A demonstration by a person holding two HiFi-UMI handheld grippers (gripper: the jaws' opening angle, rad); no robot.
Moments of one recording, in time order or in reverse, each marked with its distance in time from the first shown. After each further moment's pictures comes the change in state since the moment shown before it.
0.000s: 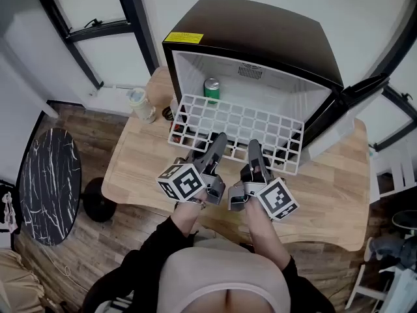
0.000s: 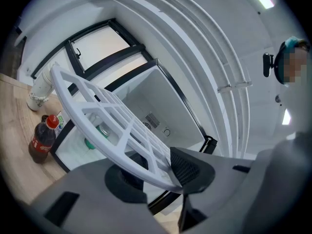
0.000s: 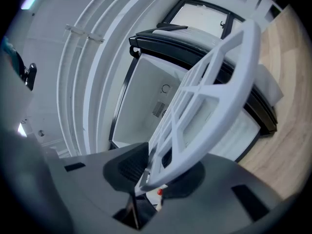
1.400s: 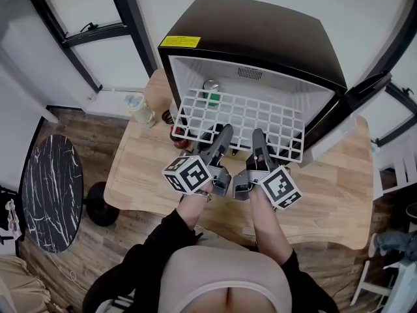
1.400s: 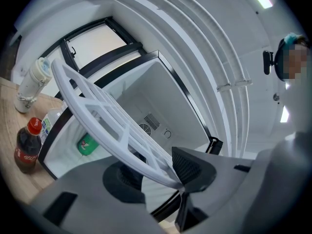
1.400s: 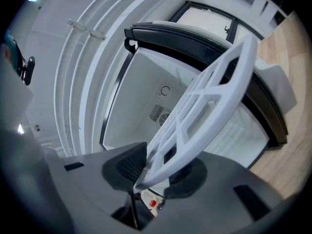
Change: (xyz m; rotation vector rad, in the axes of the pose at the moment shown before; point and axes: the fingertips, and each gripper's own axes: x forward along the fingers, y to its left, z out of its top) left arm 0.036 0.009 0.011 0.024 -0.001 -0.029; right arm 0.036 -0.013 0.016 -0.048 -0.038 -0.021
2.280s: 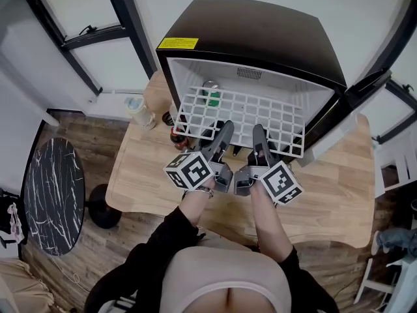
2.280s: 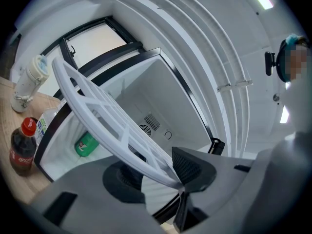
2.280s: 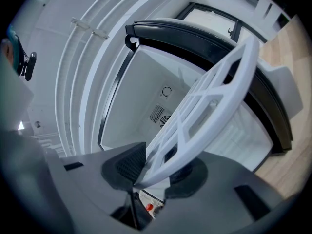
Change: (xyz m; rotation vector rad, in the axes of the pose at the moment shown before) left arm 0.009 0.003 0.004 -0.004 -0.002 -0.008; right arm 0.010 -0.001 0.003 -0.034 -0.014 0.008
